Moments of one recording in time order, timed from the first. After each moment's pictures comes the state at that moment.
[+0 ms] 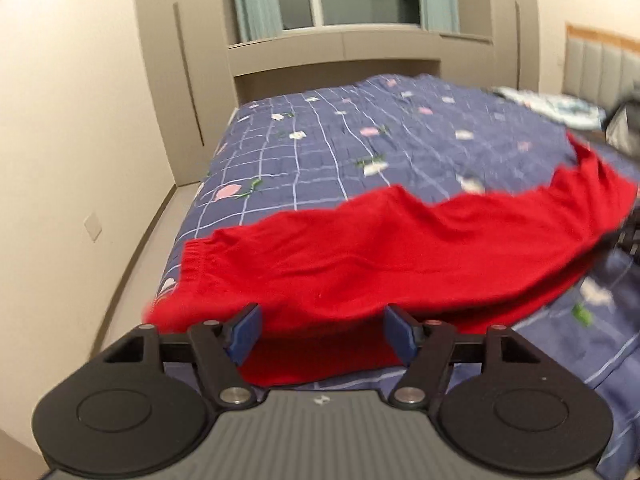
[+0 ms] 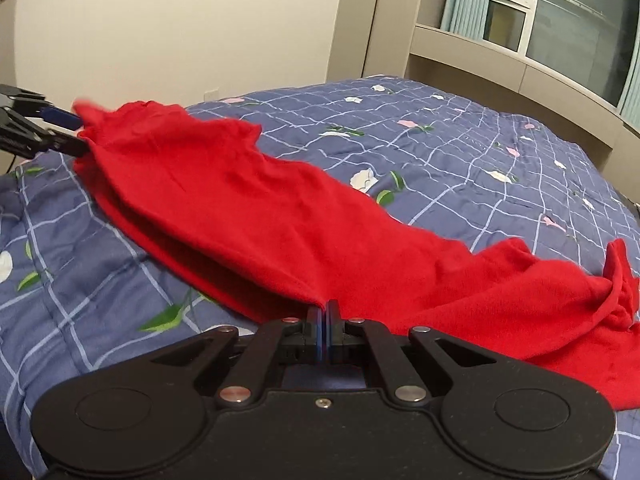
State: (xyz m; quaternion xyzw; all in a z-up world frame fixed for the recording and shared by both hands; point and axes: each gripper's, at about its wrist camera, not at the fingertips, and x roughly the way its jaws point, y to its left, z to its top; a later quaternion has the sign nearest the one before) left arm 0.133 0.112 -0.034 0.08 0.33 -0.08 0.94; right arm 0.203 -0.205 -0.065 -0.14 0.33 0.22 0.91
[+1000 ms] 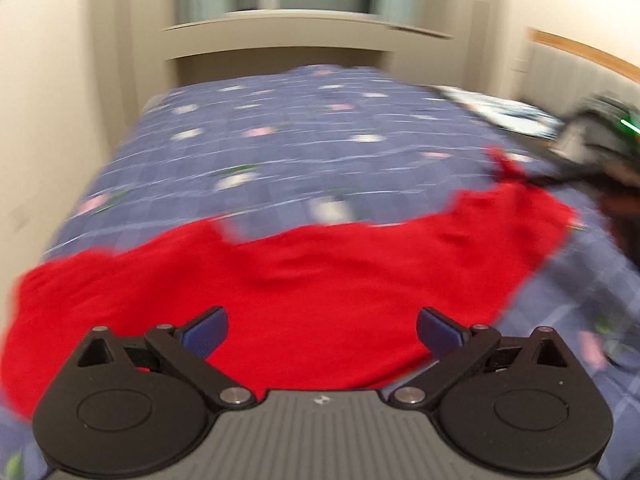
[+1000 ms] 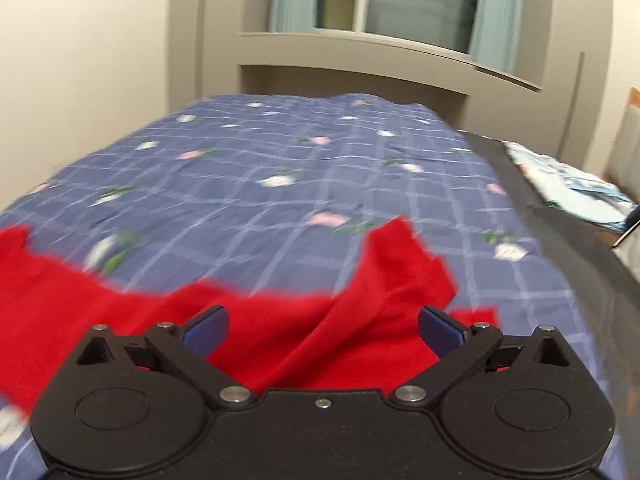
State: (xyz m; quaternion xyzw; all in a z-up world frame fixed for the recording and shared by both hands) left arm 0.181 -0.056 -0.025 0.05 0.36 -0.18 0.92; right arm 0.316 -0.386 -0.025 -0.05 0.33 0.00 0.94
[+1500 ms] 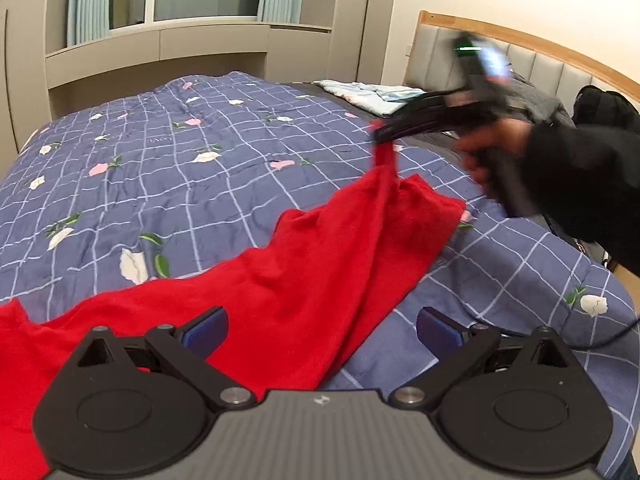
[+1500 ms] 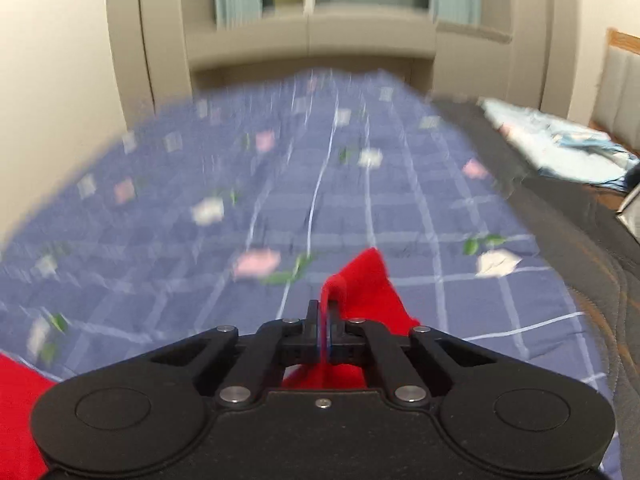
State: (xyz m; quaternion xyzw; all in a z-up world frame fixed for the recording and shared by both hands) left arm 0.192 -0.171 -0.036 0.07 0.34 -0.31 0.88; right arm 0.354 -0.457 -0.014 0.06 0.31 -0.03 0.95
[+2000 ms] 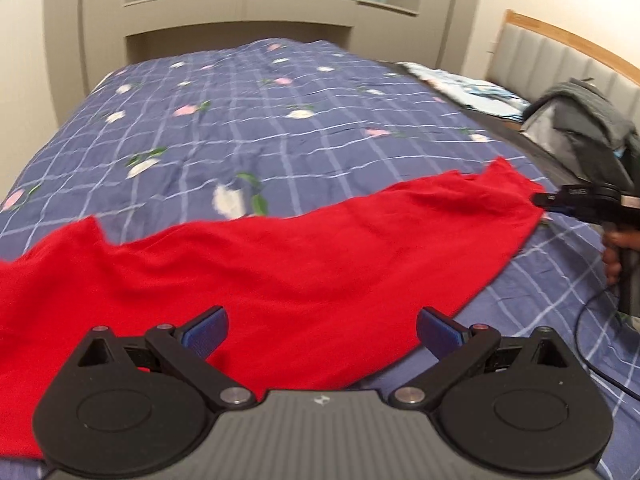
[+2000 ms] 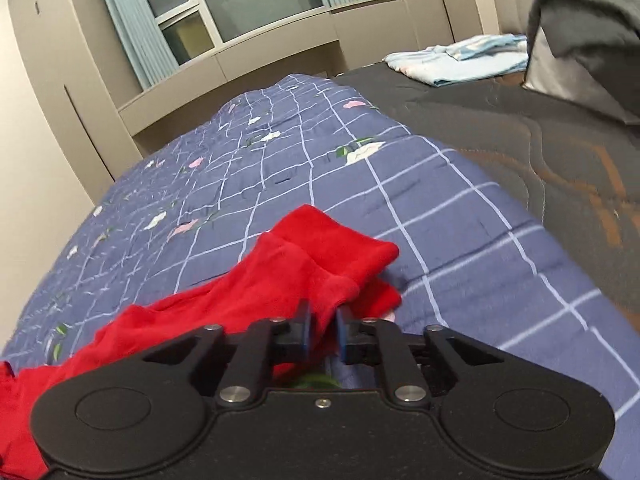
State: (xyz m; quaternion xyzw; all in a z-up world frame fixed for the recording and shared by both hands) left arm 0.204 -0.119 -0.045 0.03 0.40 -0.20 0.89; right arm 0.252 -0.533 -0.084 0.21 0.32 -0.09 0.92
